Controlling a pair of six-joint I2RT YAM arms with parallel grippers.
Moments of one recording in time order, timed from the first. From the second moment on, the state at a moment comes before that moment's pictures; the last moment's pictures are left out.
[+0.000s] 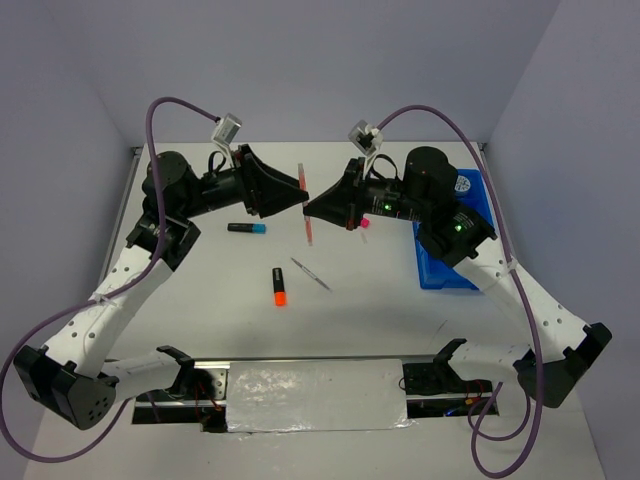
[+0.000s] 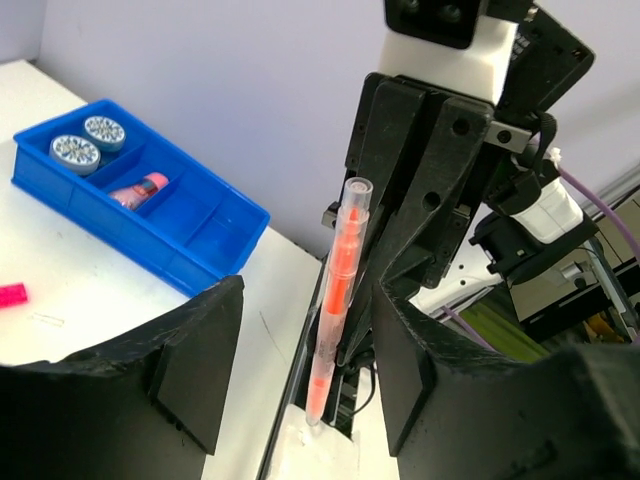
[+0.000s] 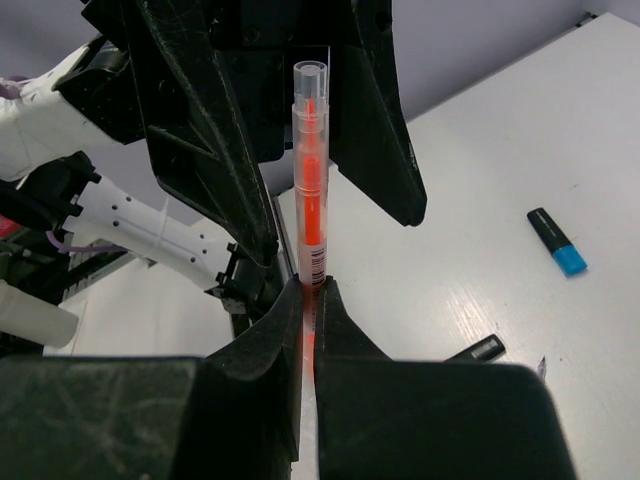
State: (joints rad) left arm -0.44 1.14 1.22 0.12 0.79 -0.72; right arm 0.67 1.18 1.36 -0.23 -0.61 0.37
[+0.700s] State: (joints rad) left arm -0.44 1.17 1.20 0.21 0.82 -0.77; right arm 0.67 1.18 1.35 -0.22 -0.64 0.42
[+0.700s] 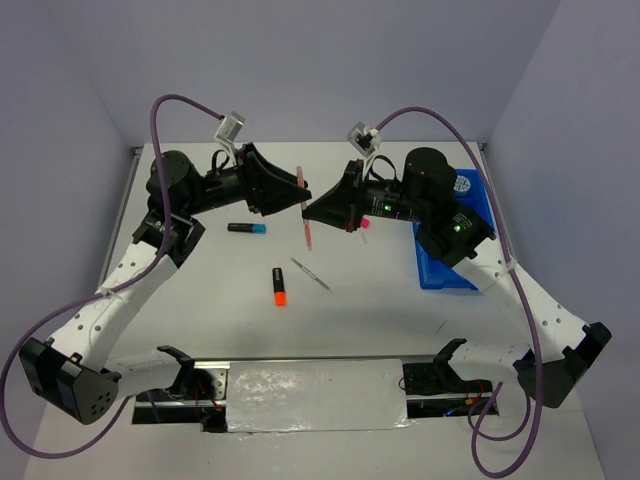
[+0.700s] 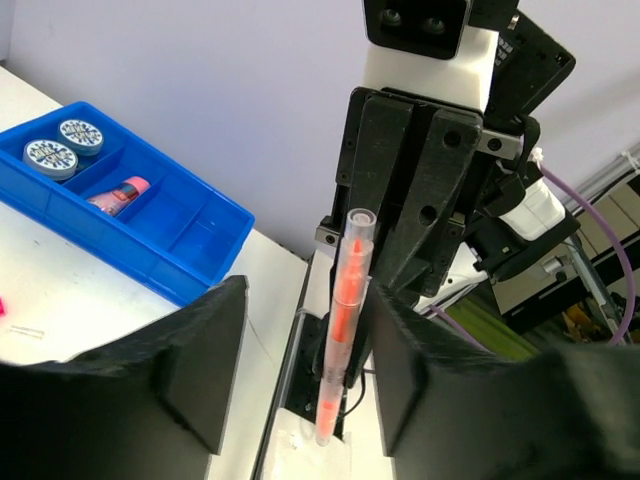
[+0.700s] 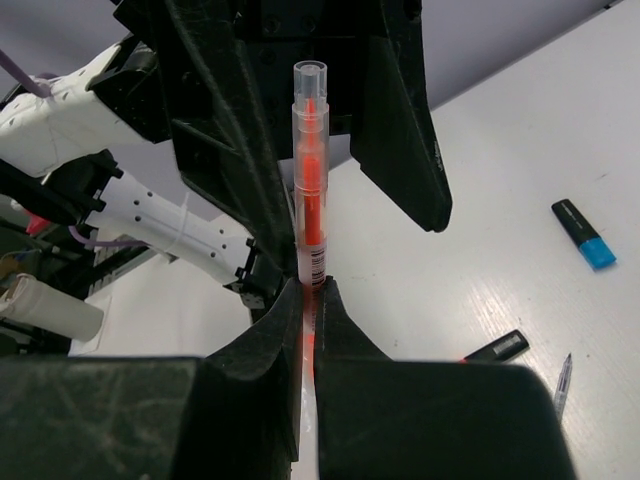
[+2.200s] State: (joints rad) left arm -0.44 1.18 1.19 0.31 0.87 -0.86; right arm 0.67 1.24 1.32 -0.05 -0.71 0.52
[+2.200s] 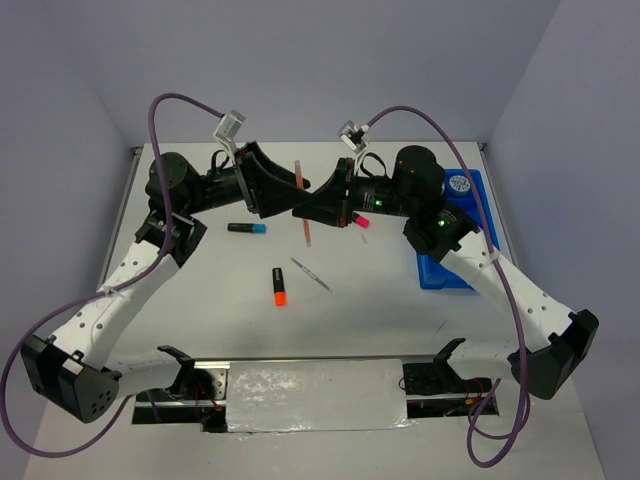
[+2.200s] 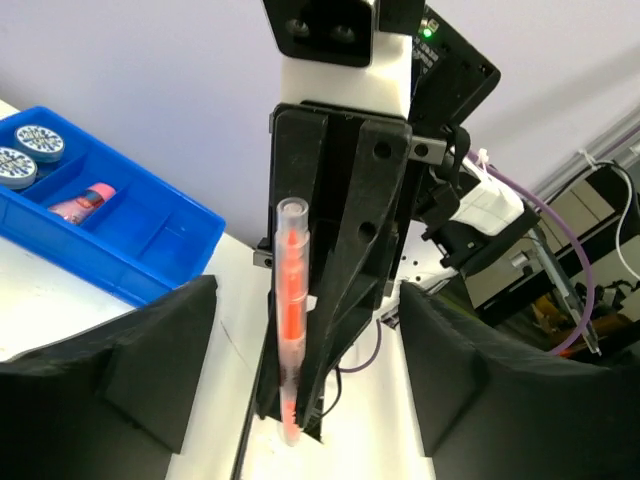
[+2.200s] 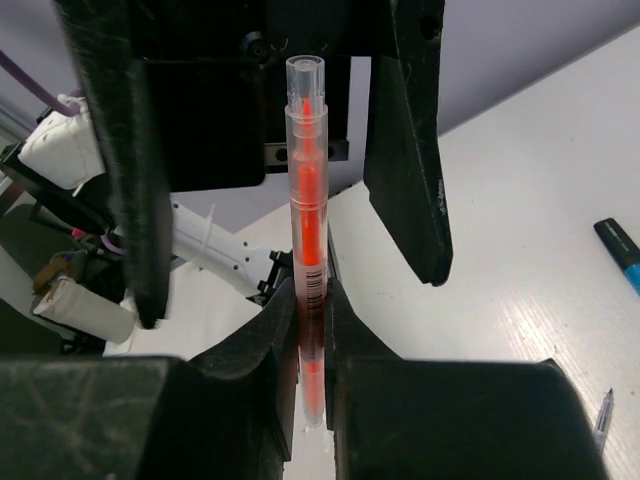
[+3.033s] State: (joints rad) left arm -0.42 1.25 1.36 0.07 0.74 -0.72; right arm 0.67 1.24 1.28 -0.14 -0.70 0.46
